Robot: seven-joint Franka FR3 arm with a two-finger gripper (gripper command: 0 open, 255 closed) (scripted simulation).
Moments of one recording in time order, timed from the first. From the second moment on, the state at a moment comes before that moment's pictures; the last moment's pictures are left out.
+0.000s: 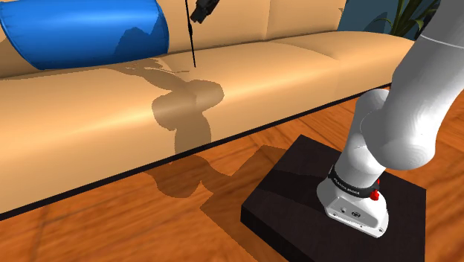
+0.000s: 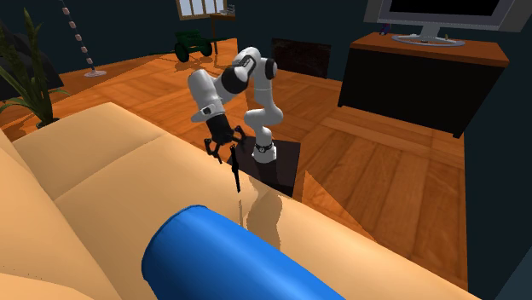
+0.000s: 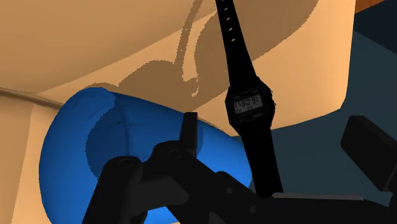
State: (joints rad) arm 0.40 -0.10 -0.50 -1.83 0.66 2.10 -0.91
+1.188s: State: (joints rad) arm 0.41 -0.02 -0.52 -1.81 0.80 2.12 -1.08
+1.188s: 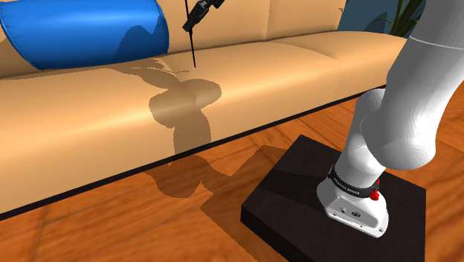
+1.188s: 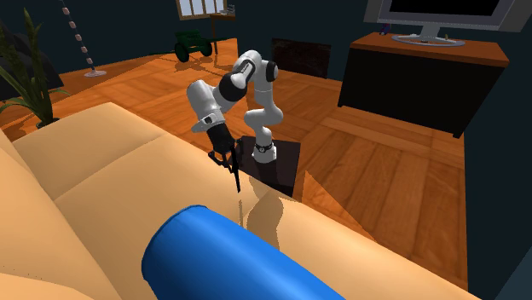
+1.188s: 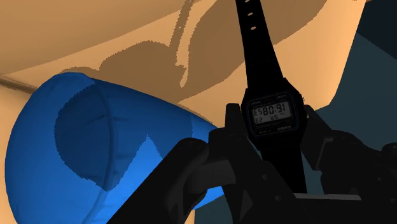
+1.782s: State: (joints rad) arm 0.41 -0.02 -0.52 -1.75 0.78 2.08 -1.04
